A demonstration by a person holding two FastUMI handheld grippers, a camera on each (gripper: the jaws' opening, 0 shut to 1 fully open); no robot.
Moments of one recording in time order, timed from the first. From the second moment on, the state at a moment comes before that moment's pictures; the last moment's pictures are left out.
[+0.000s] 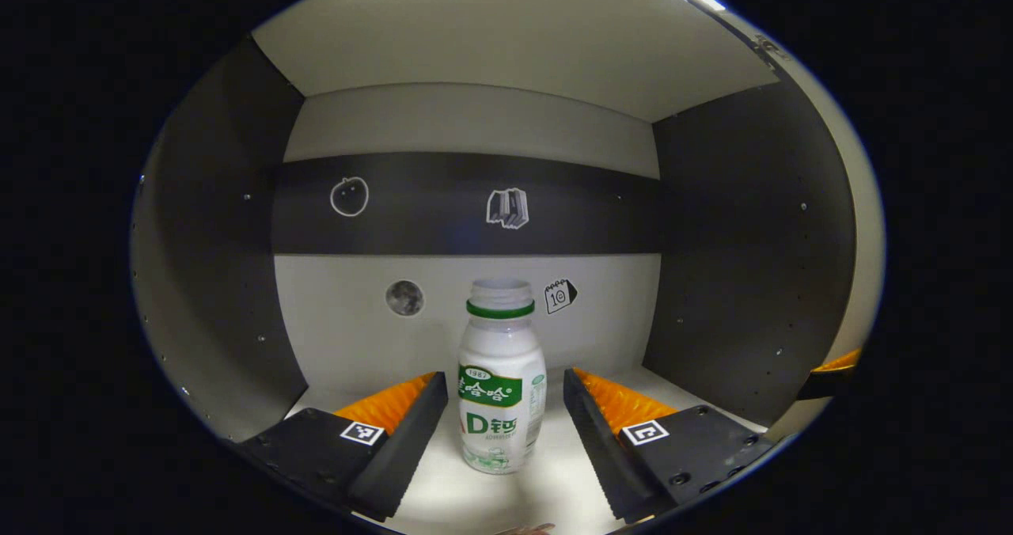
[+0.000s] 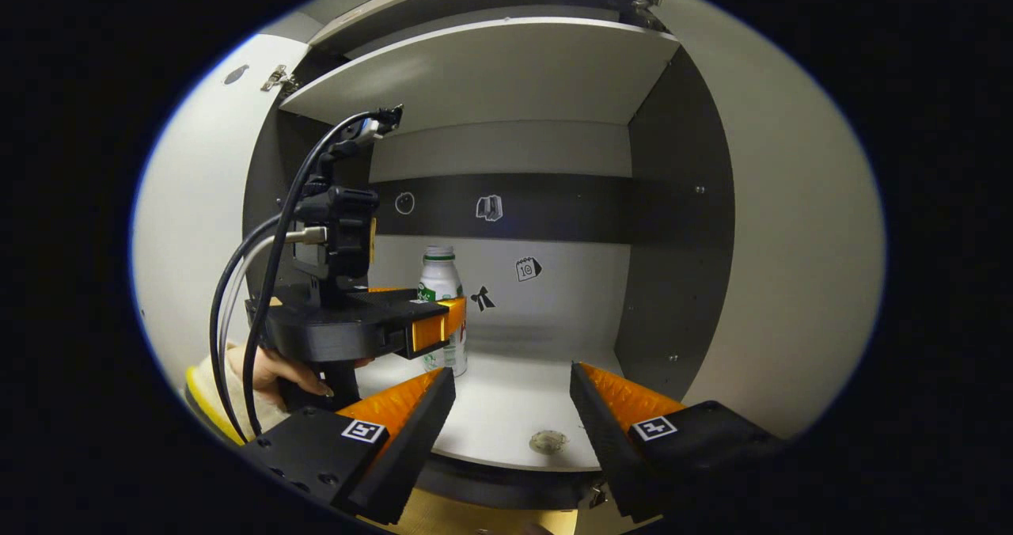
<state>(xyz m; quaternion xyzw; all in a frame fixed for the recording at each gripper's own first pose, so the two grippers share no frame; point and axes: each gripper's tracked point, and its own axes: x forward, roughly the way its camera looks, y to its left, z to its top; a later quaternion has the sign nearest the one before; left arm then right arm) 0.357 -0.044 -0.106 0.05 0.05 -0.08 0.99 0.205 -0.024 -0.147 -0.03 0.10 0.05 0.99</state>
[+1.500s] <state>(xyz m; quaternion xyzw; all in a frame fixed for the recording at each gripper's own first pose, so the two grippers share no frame) 0.220 -0.016 -0.037 0.03 -0.01 -0.08 1.00 0.121 0.020 -0.092 -0.04 0.06 0.08 0.99</state>
